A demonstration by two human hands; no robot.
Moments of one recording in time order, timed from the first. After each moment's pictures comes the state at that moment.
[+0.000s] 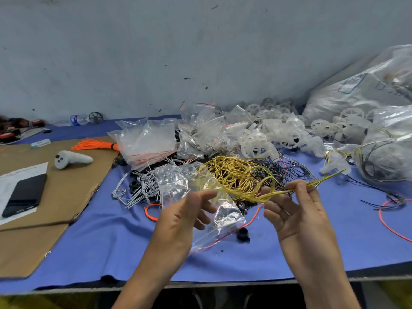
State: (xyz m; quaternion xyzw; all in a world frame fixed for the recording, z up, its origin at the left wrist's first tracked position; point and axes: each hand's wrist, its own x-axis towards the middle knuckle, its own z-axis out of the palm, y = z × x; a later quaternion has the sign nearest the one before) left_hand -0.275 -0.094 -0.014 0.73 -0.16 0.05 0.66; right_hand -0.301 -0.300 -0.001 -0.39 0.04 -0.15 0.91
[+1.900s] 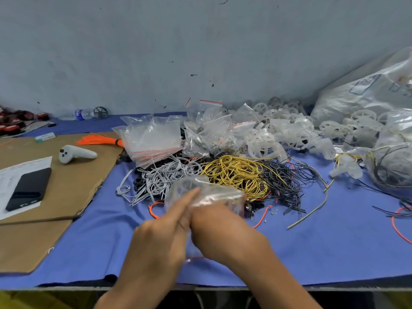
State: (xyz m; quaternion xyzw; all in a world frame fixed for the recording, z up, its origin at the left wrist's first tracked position) left_hand -0.305 -0.061 0.012 0.91 -0.17 0.20 0.33; right_hand -0.272 -0.197 0.040 -0.96 -0.27 0.08 0.06
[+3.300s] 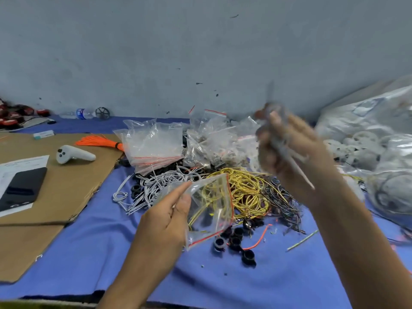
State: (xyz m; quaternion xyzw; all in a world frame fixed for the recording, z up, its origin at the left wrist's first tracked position) left_hand -0.263 -0.072 0.018 0.82 -0.08 0.12 0.55; right_hand -0.207 -0.292 0.104 -0.55 -0.22 -0.04 0.80
